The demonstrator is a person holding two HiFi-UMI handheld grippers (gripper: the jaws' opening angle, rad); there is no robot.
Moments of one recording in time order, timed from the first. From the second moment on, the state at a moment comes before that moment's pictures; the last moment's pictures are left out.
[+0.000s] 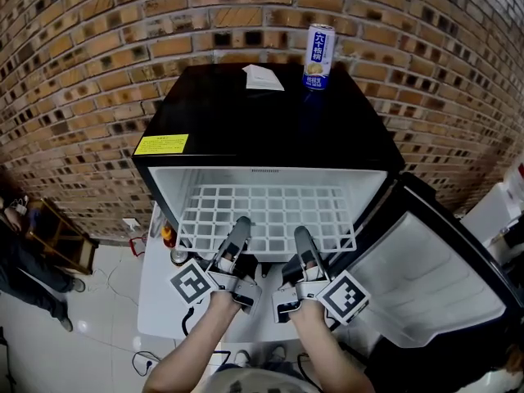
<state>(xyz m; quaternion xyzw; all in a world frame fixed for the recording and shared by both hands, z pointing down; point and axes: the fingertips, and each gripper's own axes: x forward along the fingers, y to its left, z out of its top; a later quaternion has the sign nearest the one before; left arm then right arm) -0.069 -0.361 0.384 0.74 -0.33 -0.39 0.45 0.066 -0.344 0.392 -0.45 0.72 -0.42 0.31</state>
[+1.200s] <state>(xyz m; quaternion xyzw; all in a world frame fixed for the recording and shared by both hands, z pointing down) -0.075 -0.431 0.379 0.77 -0.34 -0.38 0.37 0.056 -0.415 0.378 -0.46 0.74 -0.37 0.33</state>
